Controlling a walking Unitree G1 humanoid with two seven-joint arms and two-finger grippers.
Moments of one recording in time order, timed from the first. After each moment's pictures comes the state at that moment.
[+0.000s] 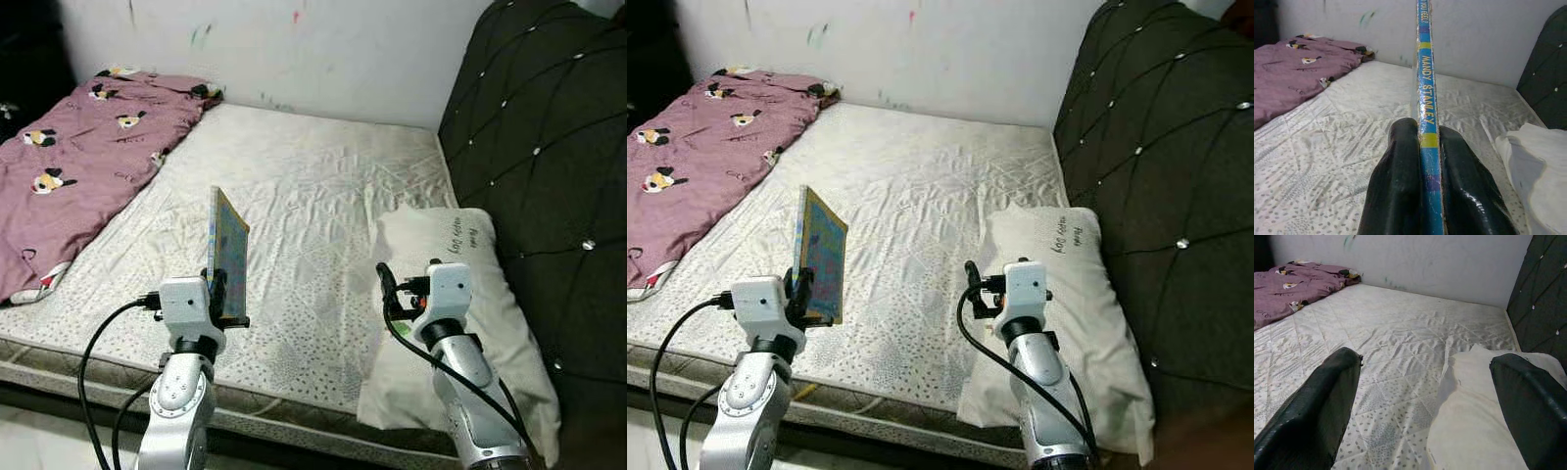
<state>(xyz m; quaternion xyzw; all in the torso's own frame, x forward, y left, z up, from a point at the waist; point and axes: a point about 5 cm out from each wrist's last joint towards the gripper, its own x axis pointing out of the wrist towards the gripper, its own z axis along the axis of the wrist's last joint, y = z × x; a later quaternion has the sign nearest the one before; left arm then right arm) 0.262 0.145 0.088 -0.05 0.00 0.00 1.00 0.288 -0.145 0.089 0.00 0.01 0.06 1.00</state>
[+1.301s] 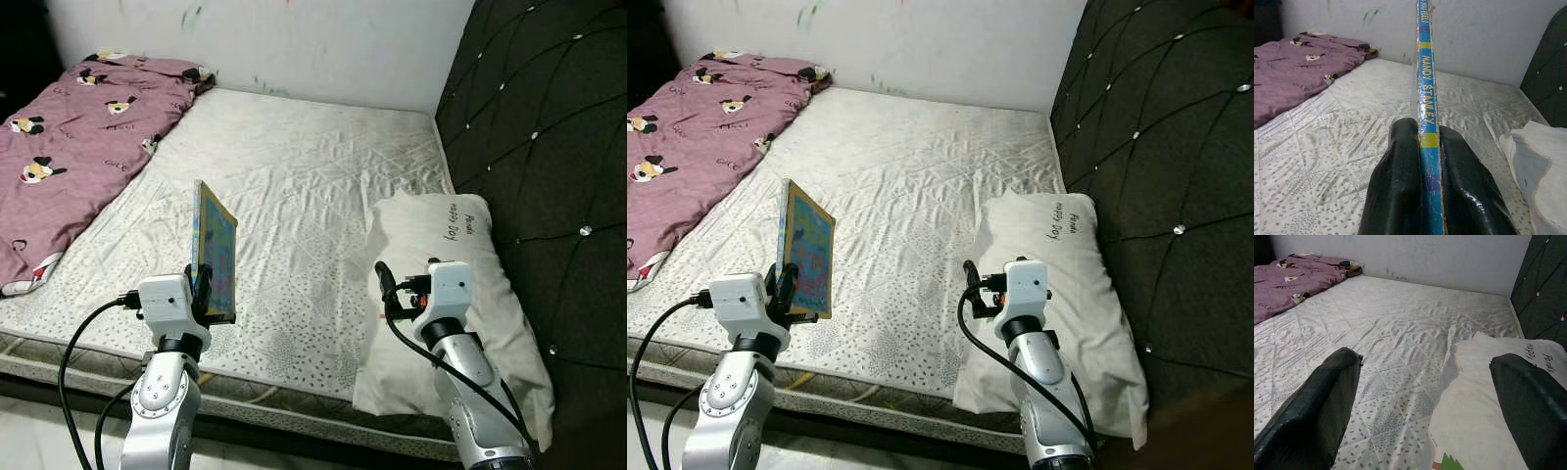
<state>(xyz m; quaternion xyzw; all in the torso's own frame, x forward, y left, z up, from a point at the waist) 0.260 0.162 0.094 -0.05 -0.02 0.01 1.00 0.287 -0.144 0.091 0.00 0.02 0.07 1.00</state>
